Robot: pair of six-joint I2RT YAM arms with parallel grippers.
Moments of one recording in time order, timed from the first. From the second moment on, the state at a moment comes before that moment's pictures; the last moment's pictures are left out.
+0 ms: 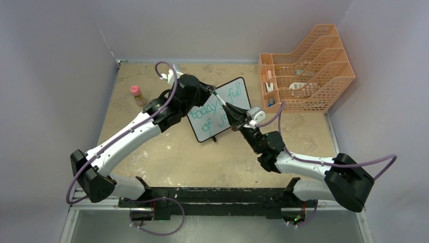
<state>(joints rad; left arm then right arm) -0.78 1.36 1.38 -0.46 -0.35 -1.36 0.88 1.22 0.45 1.20 0.17 -0.12</state>
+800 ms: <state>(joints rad) -0.84 1.26 1.27 -0.37 -0.47 -1.42 0.89 1.18 0.48 1.15 0.17 -0.05</state>
